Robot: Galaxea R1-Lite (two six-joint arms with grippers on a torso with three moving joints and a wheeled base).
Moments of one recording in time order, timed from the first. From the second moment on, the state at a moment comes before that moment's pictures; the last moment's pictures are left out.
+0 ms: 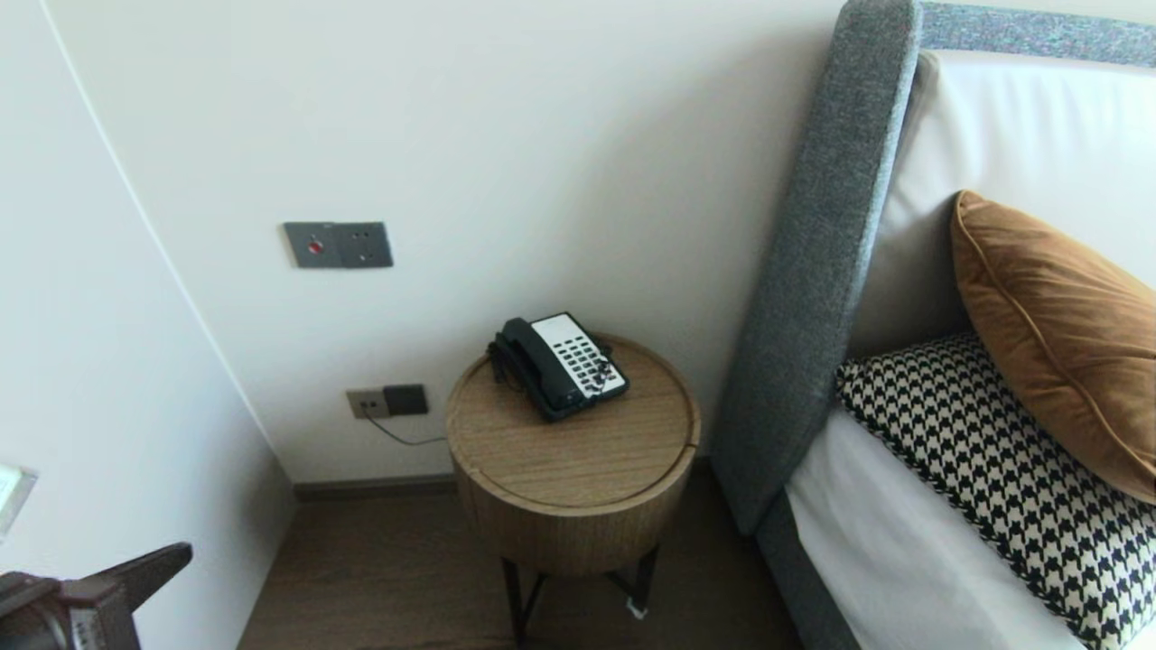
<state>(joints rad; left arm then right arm) -0.12 0.89 -0.25 -0.23 -0.05 -0.15 0.00 0.00 0.00 0.00 0.00 -0.01</state>
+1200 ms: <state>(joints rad) 0.10 0.28 -0.01 -0.03 0.00 0.08 0.00 0.00 0.00 0.00 0.00 -0.01</state>
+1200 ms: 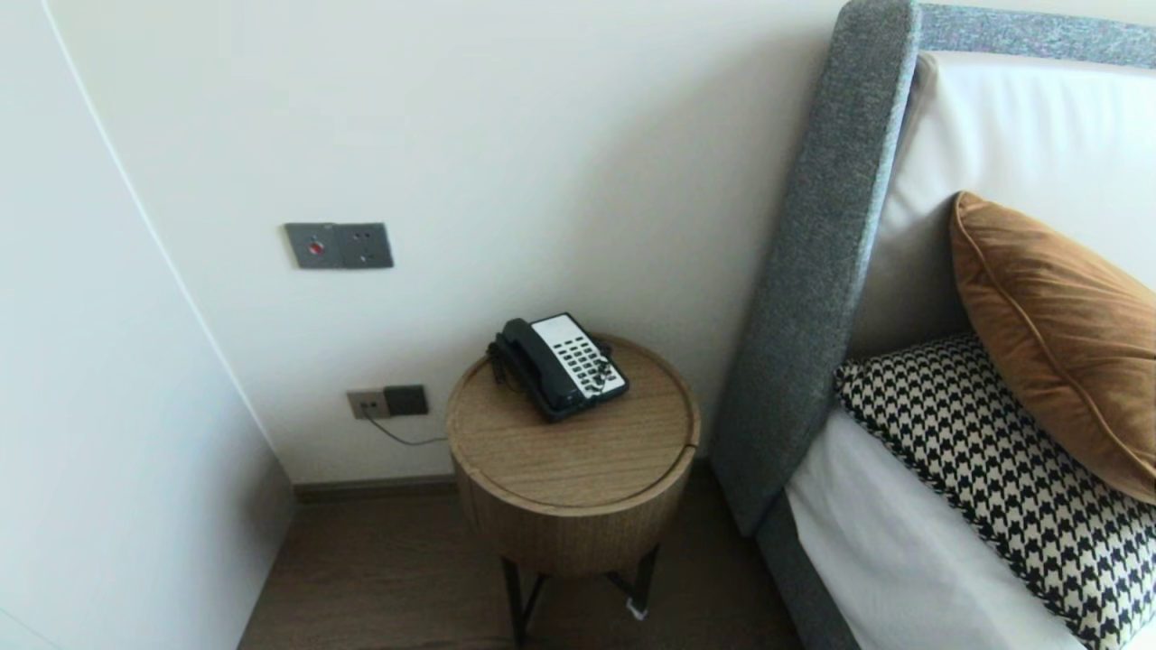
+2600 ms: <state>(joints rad) 0.01 0.06 -0.03 0.06 0.00 0.09 0.00 0.00 0.00 0.00 0.00 -0.01</state>
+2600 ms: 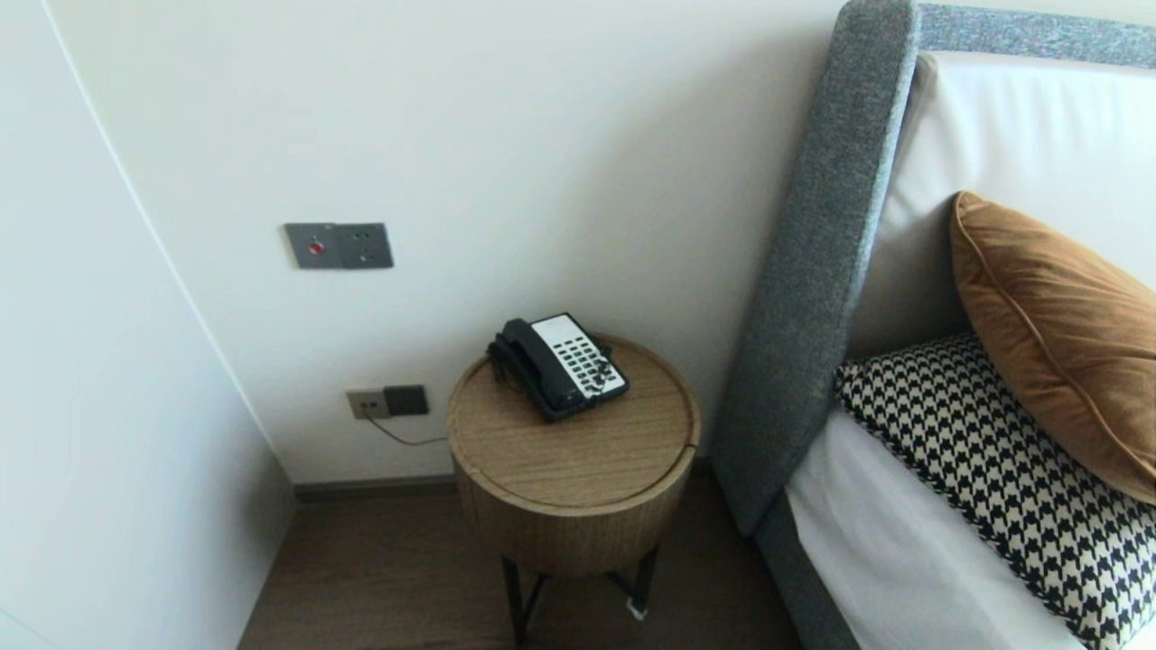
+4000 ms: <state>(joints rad) 0.00 0.00 0.00 -0.02 0.01 0.07 0.00 0.00 0.00 0.00 0.00 -0.01</state>
